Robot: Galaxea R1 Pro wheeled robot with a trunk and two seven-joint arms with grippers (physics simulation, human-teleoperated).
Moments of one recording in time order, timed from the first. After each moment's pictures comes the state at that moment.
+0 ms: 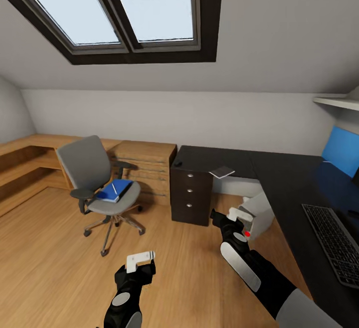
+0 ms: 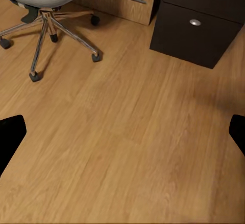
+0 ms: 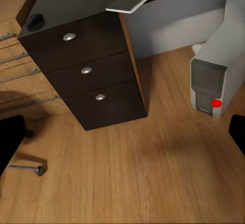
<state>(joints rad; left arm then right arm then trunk) -0.13 -0.01 -0.48 -1.42 0.44 0.36 0.69 -0.58 -0.12 0.64 -1.12 -0.86 0.05 -0.73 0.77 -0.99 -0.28</state>
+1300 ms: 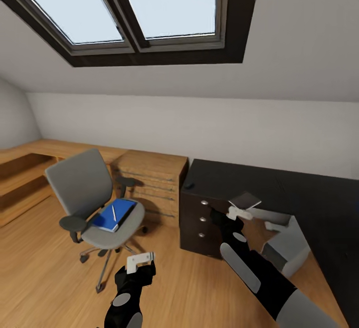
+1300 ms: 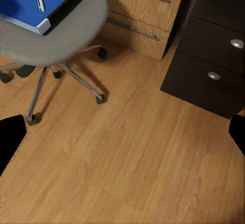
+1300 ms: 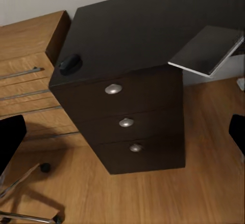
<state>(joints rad) -0.13 -0.02 -0.48 -1.41 0.44 0.36 0.69 -0.58 -0.12 0.64 -1.14 -0.82 0.05 -0.73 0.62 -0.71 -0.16</state>
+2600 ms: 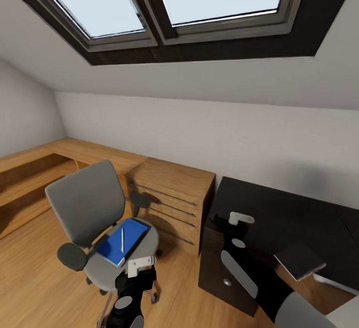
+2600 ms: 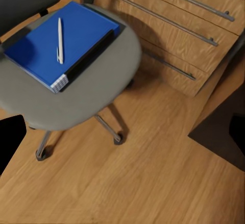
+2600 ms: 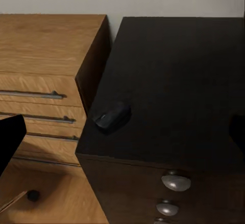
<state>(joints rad) -0.13 -0.02 -0.48 -1.37 0.44 0.36 0.69 -0.57 -0.11 0.64 -1.02 -0.67 0.05 -0.72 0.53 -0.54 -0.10</state>
